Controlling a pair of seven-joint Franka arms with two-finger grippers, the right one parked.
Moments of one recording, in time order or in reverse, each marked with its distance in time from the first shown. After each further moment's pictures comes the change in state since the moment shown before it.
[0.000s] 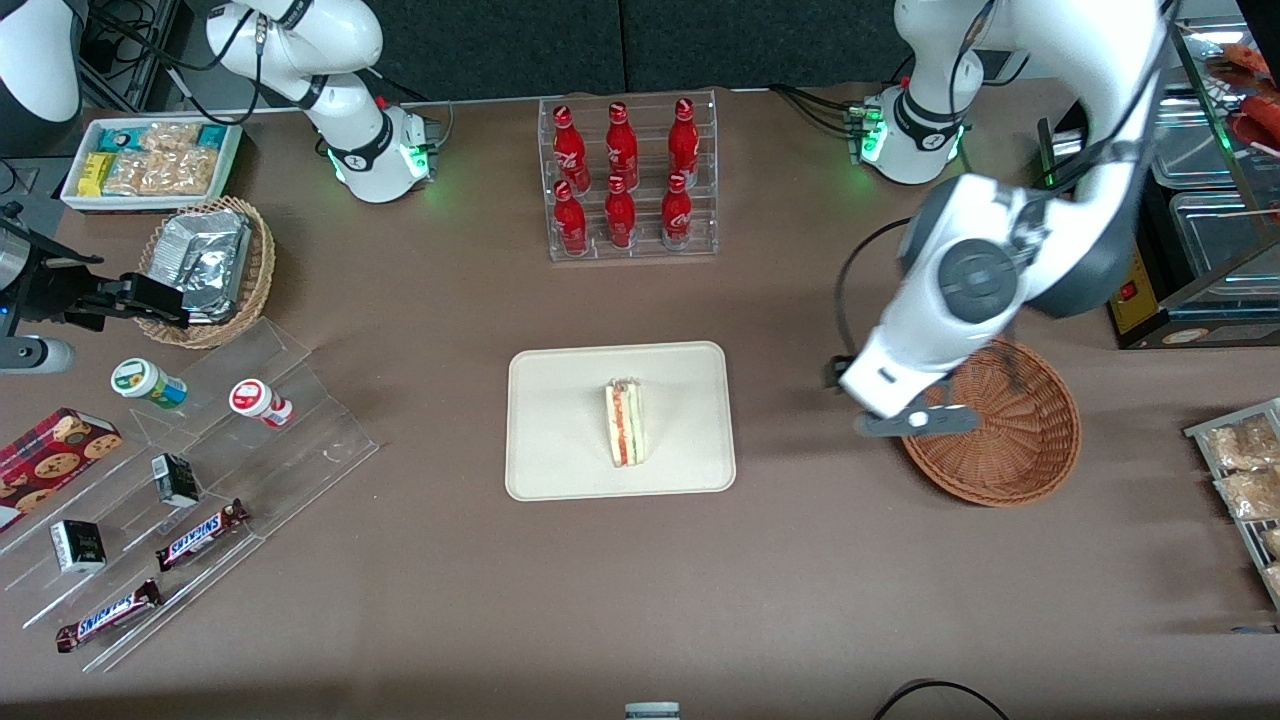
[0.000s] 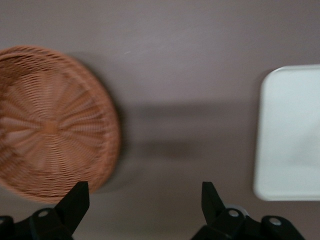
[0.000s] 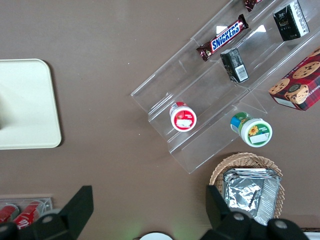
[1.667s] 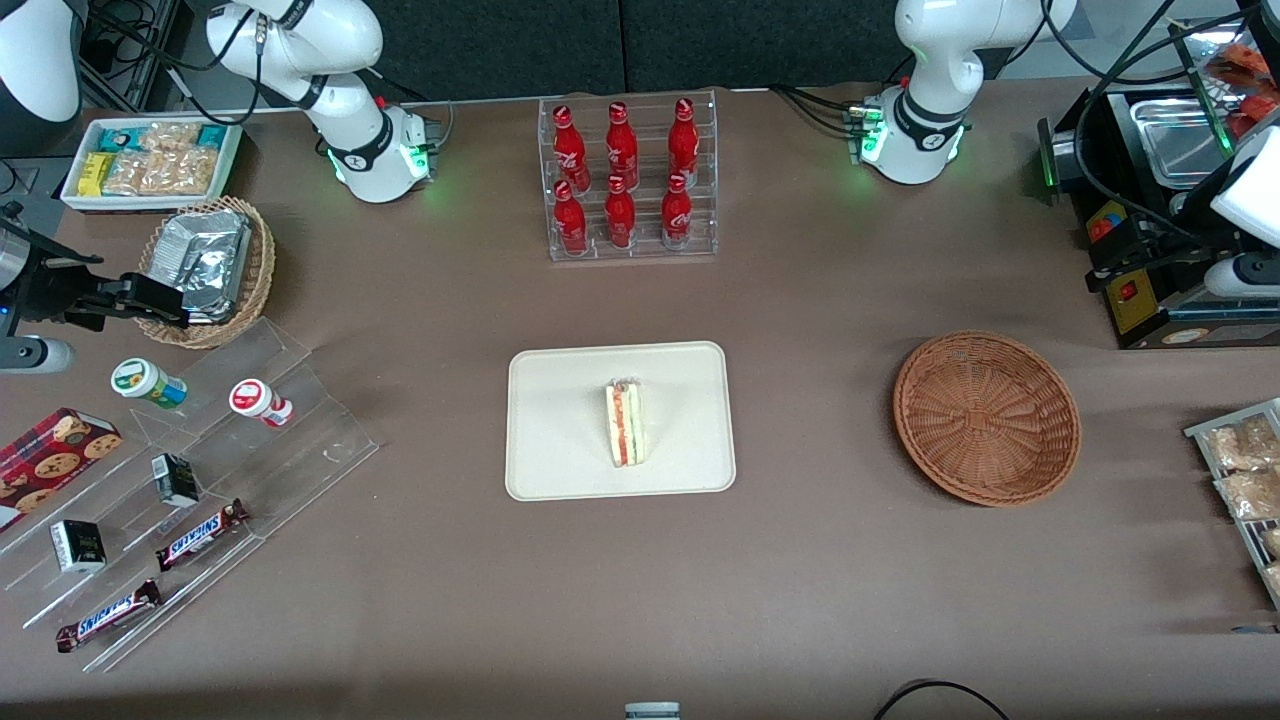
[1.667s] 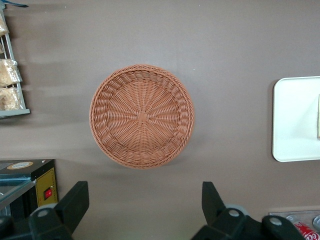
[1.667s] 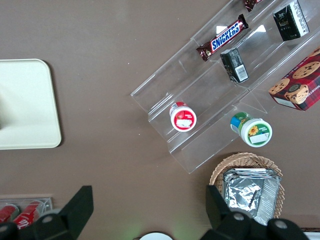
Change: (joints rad) arm 0.090 -0.306 0.246 0.149 -0.133 -0.312 0.375
